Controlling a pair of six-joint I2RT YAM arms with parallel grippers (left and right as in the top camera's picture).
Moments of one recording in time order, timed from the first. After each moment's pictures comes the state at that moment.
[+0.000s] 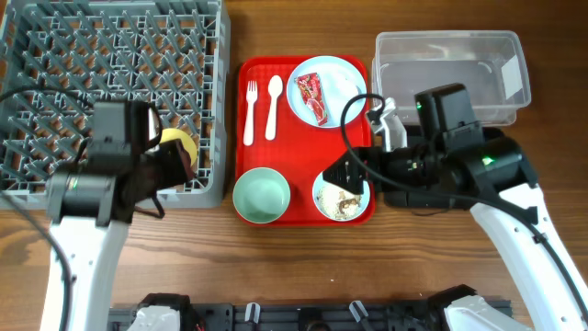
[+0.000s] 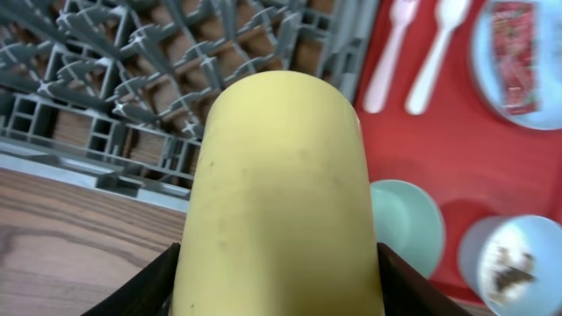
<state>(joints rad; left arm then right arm) -0.08 1.17 1.25 -1.21 -0.04 -0.36 0.33 1.25 1.20 -1.05 -0.71 0.29</state>
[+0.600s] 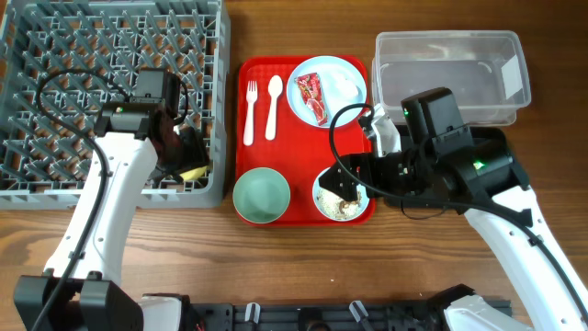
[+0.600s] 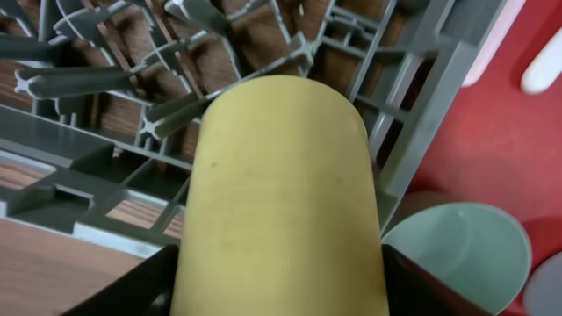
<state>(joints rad) -0.08 1.50 1.25 -1.18 -0.05 -0.42 0.38 1.25 1.20 -1.05 -0.63 0.28</state>
